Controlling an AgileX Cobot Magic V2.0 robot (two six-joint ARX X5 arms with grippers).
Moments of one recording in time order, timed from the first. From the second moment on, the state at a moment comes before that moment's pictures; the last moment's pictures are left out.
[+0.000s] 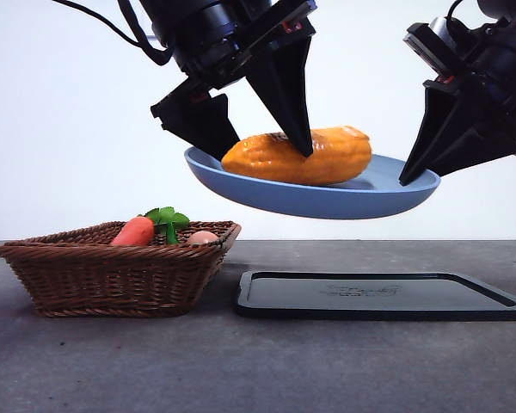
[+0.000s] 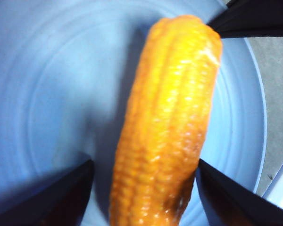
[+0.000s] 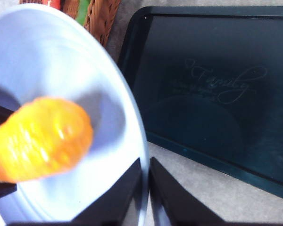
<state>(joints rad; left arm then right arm) -0.77 1.64 1.37 -0.70 0.21 -0.10 0.23 1.34 0.93 -0.52 -0.58 0.27</state>
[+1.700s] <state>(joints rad) -0.77 1.58 1.64 -0.85 0.21 -0.10 0.00 1.67 0.95 -0.31 -0.57 0.27</state>
